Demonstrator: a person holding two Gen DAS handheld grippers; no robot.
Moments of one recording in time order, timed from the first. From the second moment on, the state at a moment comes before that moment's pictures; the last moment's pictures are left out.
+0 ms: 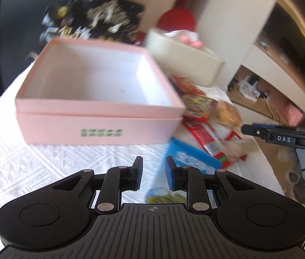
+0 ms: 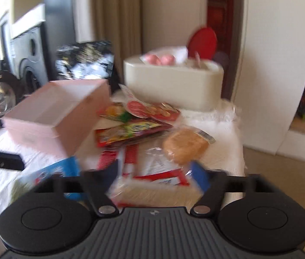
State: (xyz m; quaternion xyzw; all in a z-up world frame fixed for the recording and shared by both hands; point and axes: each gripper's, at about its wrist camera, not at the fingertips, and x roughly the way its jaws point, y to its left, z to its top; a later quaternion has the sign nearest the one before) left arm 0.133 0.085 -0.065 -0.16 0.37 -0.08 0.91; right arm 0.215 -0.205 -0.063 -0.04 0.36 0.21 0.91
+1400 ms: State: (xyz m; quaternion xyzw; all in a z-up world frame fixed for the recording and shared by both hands) left arm 0.090 -0.032 -0.056 0.10 0.37 -0.18 0.91; right arm 0.123 -0.237 -0.085 0.02 0.38 0.26 0.89
